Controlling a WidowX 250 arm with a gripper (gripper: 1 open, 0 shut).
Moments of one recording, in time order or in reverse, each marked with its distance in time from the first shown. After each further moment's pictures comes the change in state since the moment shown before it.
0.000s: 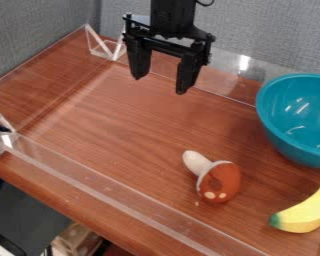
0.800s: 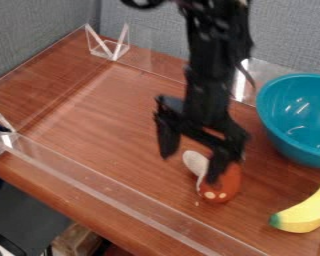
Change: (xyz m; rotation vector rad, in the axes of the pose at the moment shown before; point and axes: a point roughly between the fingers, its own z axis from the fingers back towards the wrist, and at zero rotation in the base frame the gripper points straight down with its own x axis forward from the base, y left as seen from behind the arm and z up) arm -0.047 -0.075 -0.061 -0.006 0.005 -0.157
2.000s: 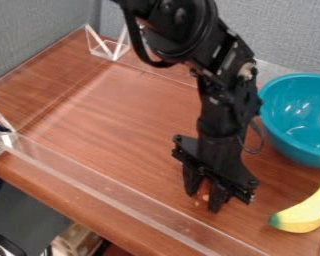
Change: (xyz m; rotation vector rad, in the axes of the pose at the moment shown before) arm 0.009 -0.008 -0.045 0.009 -0.080 -0.072
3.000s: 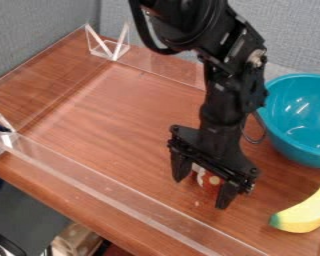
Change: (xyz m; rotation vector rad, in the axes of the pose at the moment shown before) arm 0.002 0.005 0.011 0.045 0.026 0.090
